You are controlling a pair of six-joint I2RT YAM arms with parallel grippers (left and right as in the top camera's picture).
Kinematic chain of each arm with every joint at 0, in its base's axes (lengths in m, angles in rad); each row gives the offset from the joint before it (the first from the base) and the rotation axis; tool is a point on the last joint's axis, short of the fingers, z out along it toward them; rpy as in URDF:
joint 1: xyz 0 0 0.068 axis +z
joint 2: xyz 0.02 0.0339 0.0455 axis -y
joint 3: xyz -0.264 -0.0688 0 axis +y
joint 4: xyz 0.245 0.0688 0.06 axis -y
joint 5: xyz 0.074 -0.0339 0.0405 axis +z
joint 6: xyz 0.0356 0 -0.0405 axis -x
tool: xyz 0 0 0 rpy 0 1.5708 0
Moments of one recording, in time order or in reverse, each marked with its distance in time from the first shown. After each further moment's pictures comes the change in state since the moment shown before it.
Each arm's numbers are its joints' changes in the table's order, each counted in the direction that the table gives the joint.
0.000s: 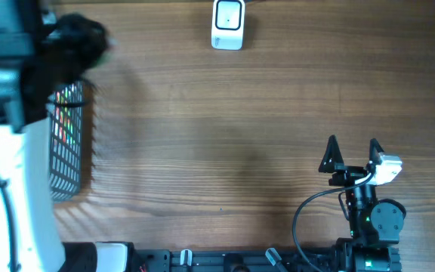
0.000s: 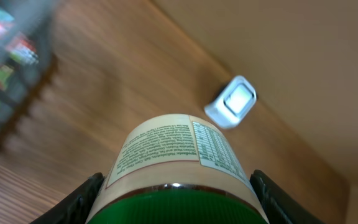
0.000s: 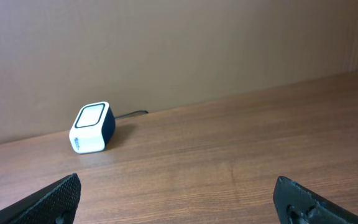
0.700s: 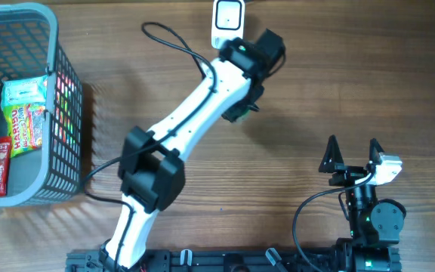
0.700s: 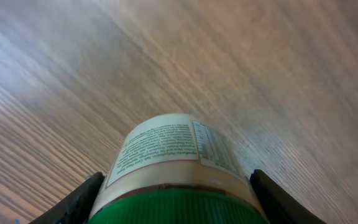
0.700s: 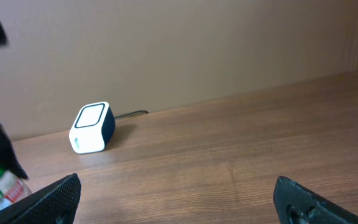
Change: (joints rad) left arm -0.624 -0.660 0.002 -0.019 0.145 0.735; right arm 0.000 0.000 0.000 0.000 0.000 0.000
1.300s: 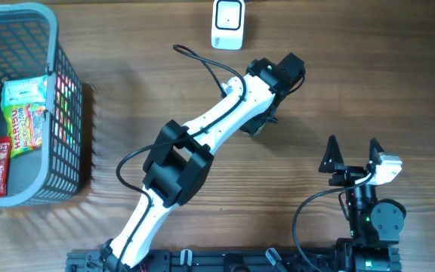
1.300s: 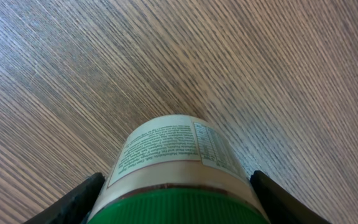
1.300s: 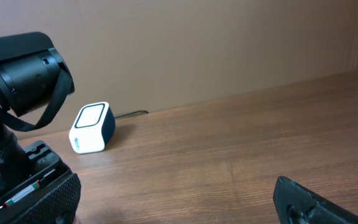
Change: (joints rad) left arm -0.076 -0.142 0.000 0.120 0.000 0.131; right arm 0.000 0.000 0.000 0.000 0.000 0.000
